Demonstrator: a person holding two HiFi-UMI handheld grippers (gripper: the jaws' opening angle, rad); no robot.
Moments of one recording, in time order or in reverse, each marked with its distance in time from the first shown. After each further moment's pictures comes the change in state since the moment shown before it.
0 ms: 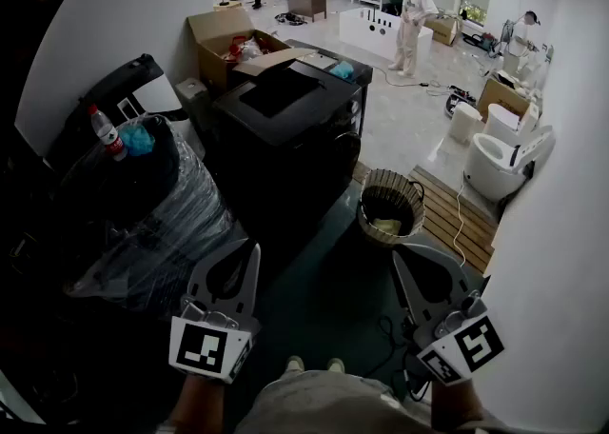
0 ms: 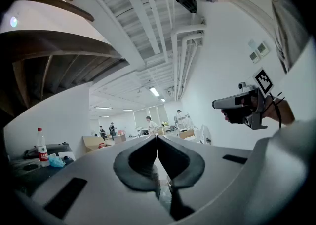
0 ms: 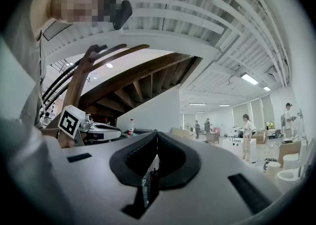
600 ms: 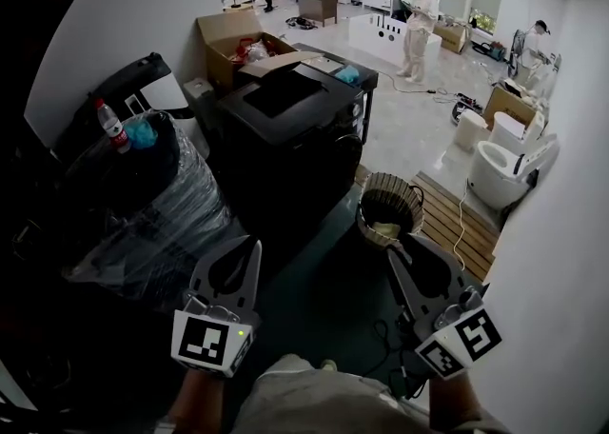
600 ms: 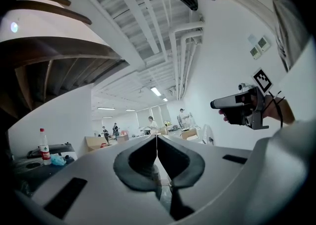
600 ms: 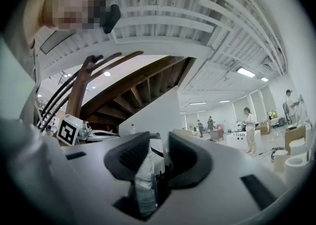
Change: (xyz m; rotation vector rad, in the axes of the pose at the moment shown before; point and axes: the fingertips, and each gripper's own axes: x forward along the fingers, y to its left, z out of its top) left arm 0.003 -0.030 0.000 0.057 -0.016 0.036; right arm -0.026 -0.026 -0.005 0.108 -0.046 0.019
